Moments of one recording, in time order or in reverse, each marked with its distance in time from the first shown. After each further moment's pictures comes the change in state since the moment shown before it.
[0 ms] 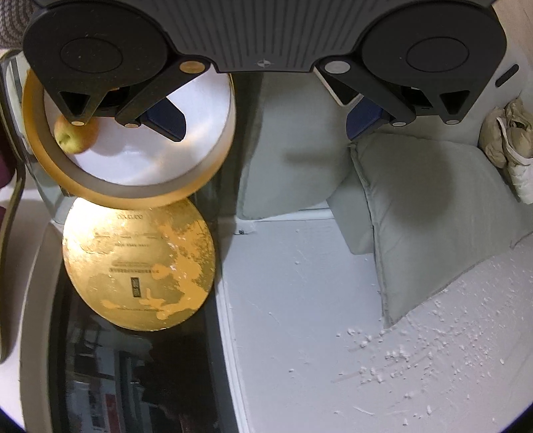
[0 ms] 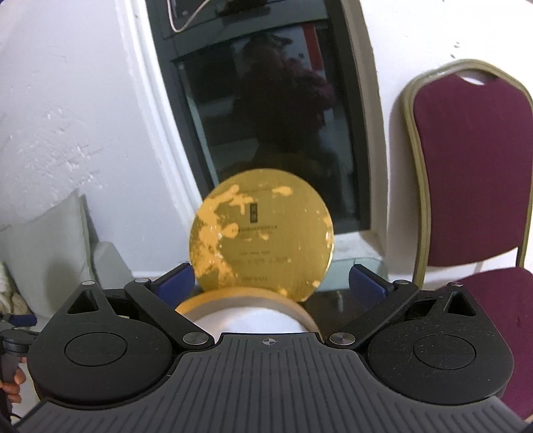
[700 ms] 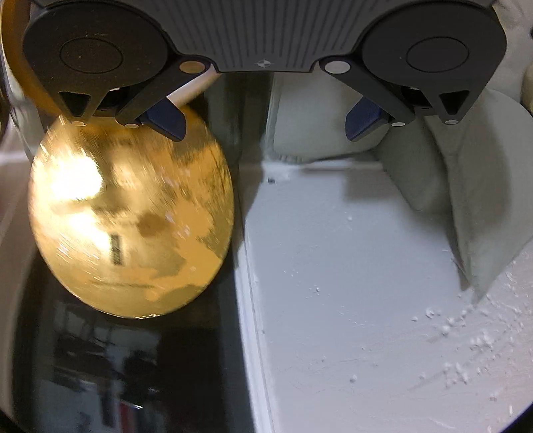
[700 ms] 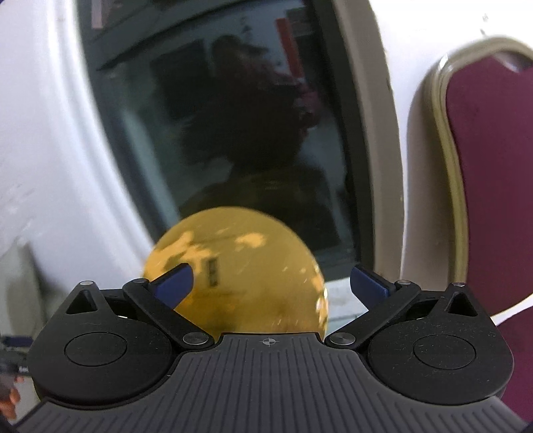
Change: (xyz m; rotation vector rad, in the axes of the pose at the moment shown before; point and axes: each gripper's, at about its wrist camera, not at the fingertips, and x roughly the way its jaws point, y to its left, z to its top) left arm 0.178 -0.037 0.122 -0.005 -0.003 -0.084; right arm 0.208 -0.053 0.067 0.097 -0.075 -0.085
